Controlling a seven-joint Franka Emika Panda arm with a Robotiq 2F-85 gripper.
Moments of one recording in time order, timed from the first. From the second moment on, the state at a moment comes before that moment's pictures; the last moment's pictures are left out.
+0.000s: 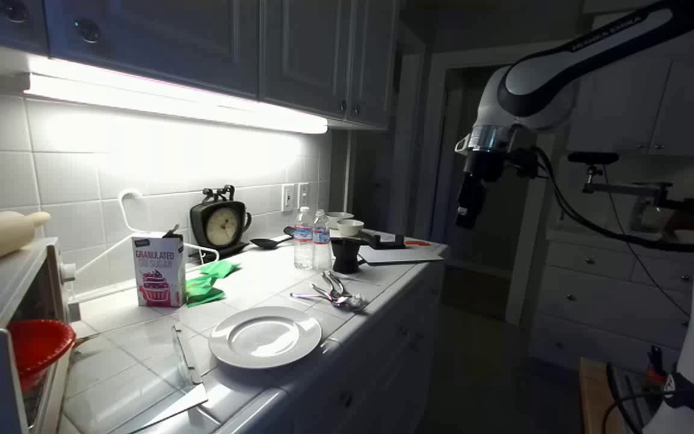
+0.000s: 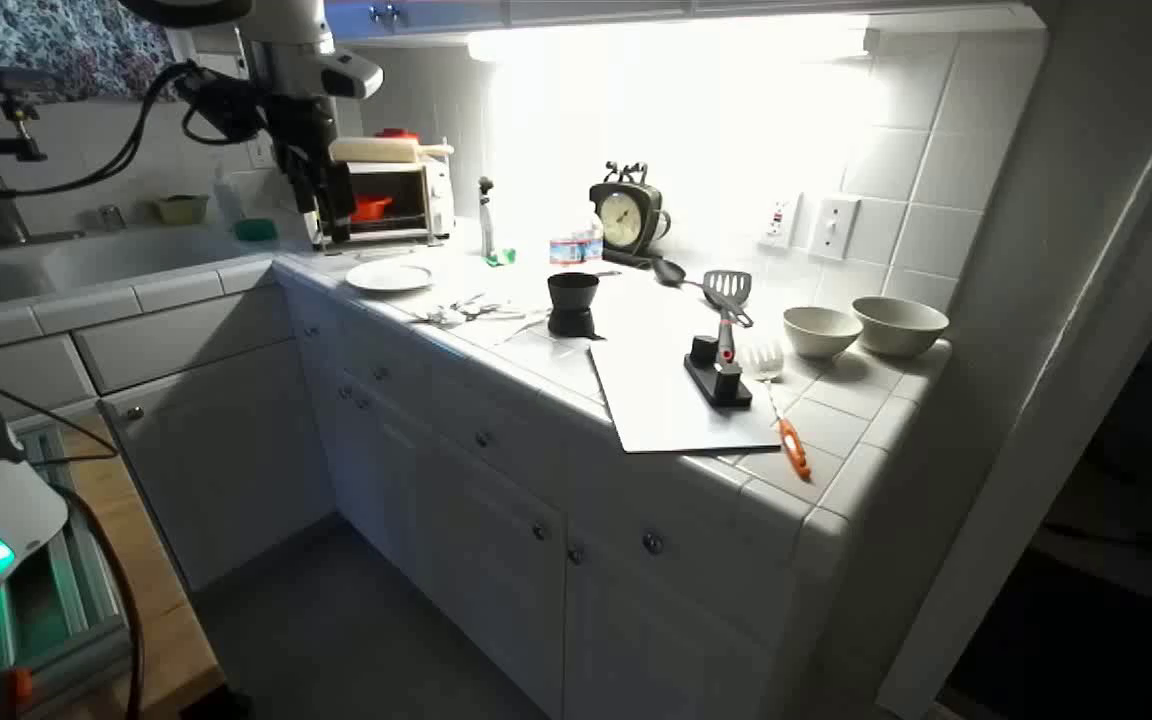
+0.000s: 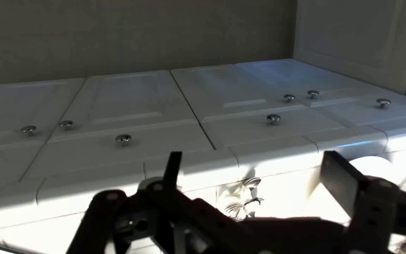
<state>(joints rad) 0.01 -0.48 -0.26 -2.49 0.13 2.09 -0.27</state>
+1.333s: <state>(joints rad) 0.18 -0.31 0.01 -2.46 0.42 2.44 -0.08</state>
